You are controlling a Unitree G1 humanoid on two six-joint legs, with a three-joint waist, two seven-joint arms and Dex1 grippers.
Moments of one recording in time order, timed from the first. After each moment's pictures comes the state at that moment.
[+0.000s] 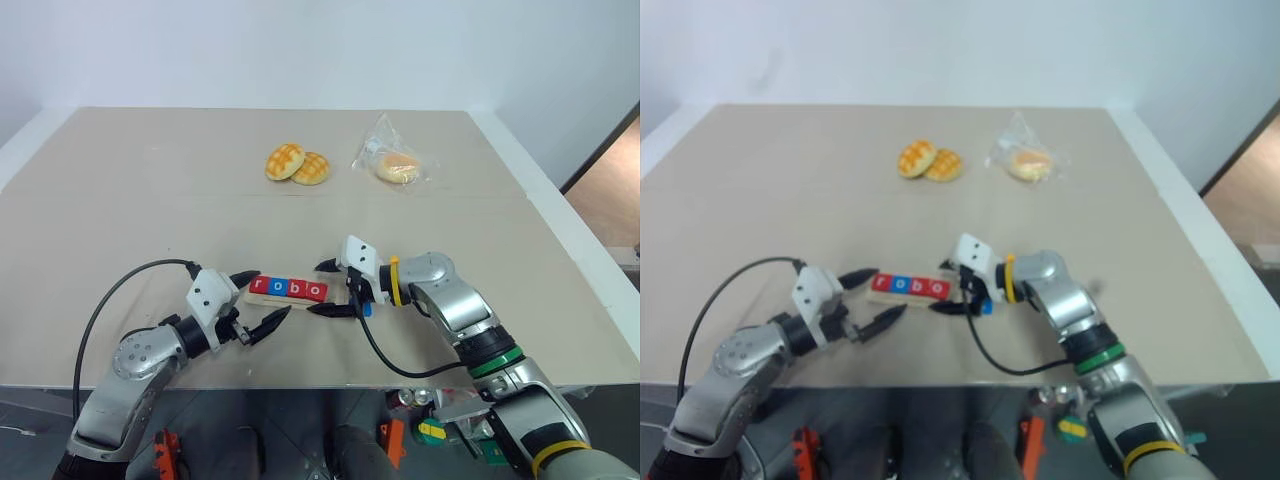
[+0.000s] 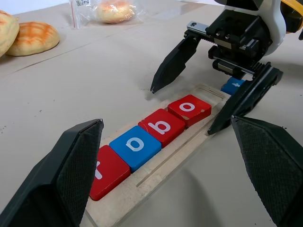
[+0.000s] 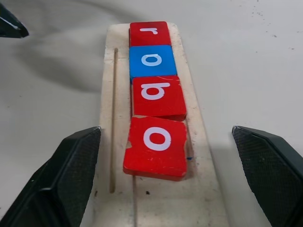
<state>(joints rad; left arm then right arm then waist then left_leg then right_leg) -0.01 0.47 -0.04 -0.41 -0.35 0.29 -0.66 -0.67 -0.44 0.34 0.22 0.11 0.31 1.08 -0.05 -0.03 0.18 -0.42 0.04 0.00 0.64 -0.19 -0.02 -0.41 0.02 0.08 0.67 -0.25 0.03</state>
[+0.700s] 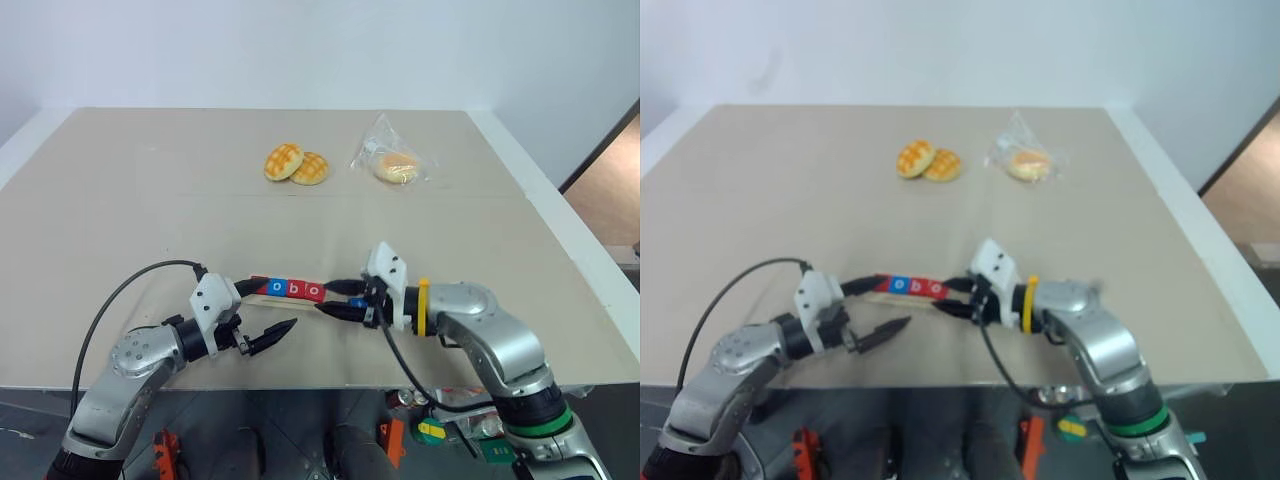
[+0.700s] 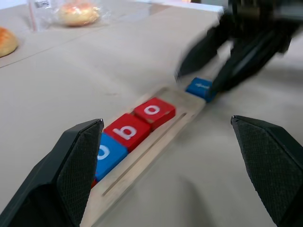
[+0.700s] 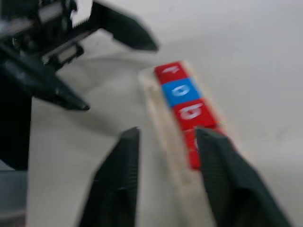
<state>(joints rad) -0.03 0.50 -0.05 -0.41 -0.40 0.31 -0.79 -0.36 -0.47 0.23 -0.38 0.31 0.71 0.86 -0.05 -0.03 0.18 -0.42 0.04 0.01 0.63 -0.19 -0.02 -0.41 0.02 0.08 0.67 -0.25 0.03</state>
